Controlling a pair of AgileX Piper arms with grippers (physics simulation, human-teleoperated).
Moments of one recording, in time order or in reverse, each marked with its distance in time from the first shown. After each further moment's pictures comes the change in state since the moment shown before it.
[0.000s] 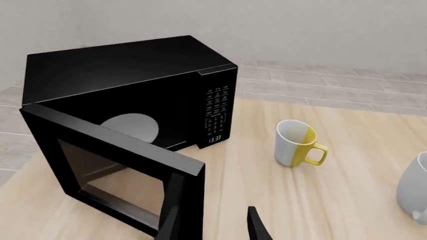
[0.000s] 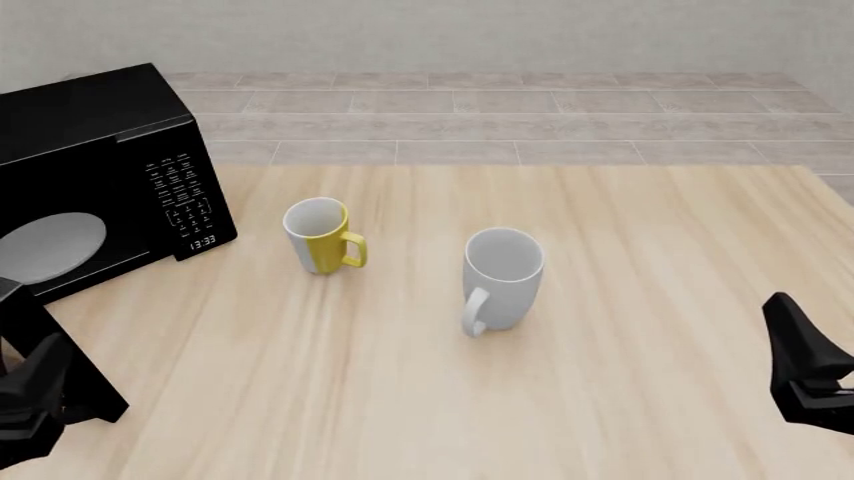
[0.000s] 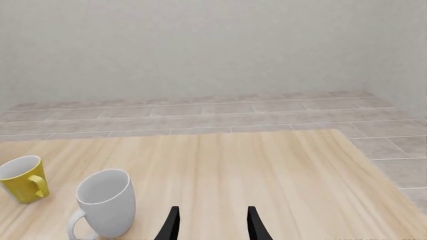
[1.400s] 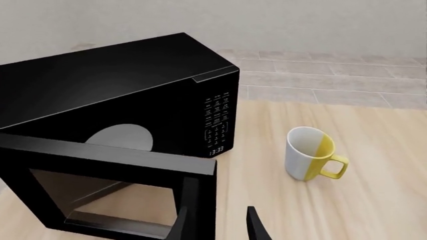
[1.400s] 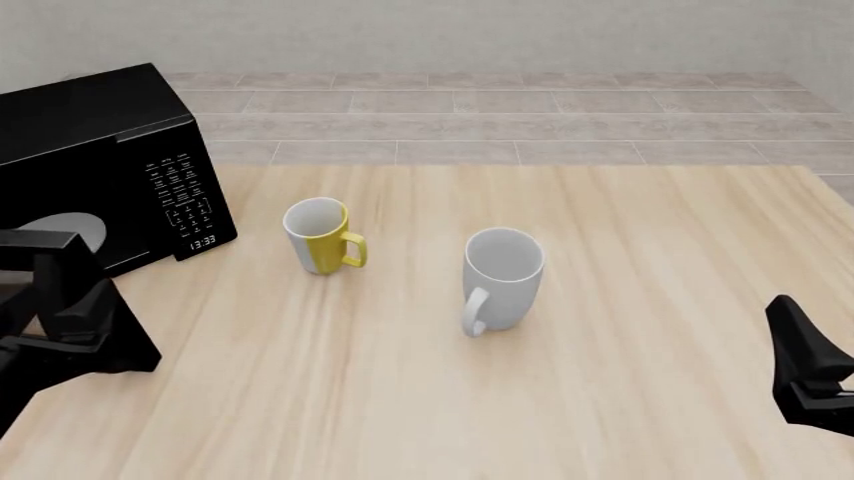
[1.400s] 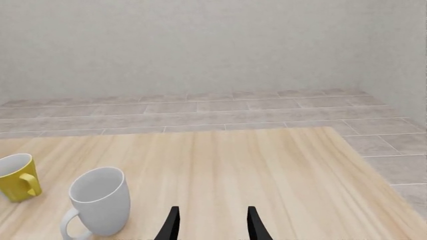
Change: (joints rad) left arm 0.014 0.742 0.032 -0.739 0.007; right arm -0.020 -0.008 0.000 0.019 -0.013
